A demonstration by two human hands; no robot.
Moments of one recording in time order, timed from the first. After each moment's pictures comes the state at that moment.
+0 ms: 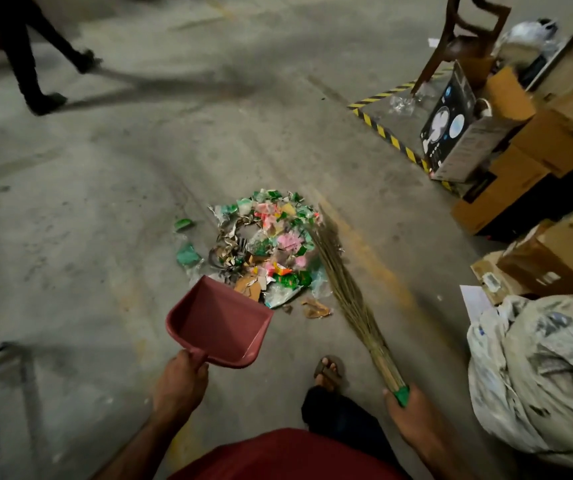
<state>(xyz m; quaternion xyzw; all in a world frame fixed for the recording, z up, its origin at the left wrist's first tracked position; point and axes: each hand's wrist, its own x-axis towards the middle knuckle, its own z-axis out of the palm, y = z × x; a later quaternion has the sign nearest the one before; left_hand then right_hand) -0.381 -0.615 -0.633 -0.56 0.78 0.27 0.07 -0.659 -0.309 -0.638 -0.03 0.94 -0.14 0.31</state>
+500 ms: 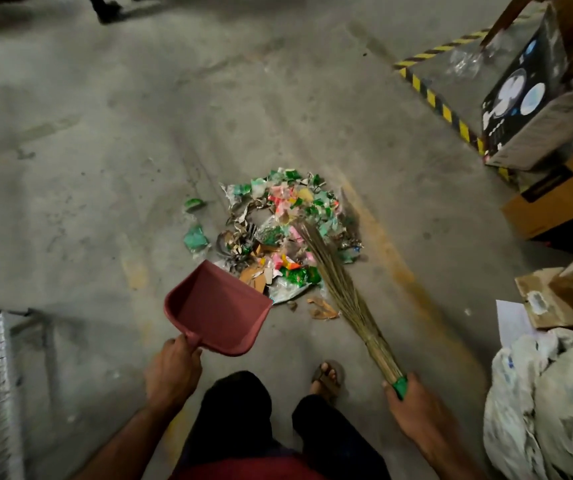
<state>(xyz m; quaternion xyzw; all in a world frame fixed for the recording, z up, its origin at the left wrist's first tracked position) -0.526 -0.665 -0.637 -0.60 0.77 0.18 0.13 -0.831 -0.398 -0.626 -0.17 0.92 0.00 0.36</state>
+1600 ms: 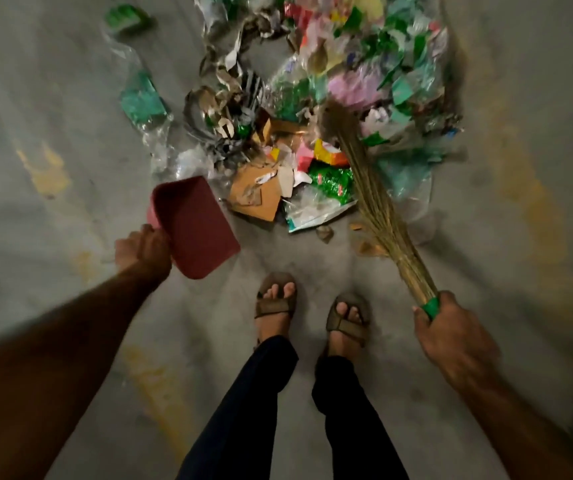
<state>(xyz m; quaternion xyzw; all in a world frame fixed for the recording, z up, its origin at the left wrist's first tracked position) -0.514 -0.918 -1.120 -0.51 0.78 0.08 0.36 -0.842 -0.588 -1.030 -0.19 0.92 0.12 0.32</state>
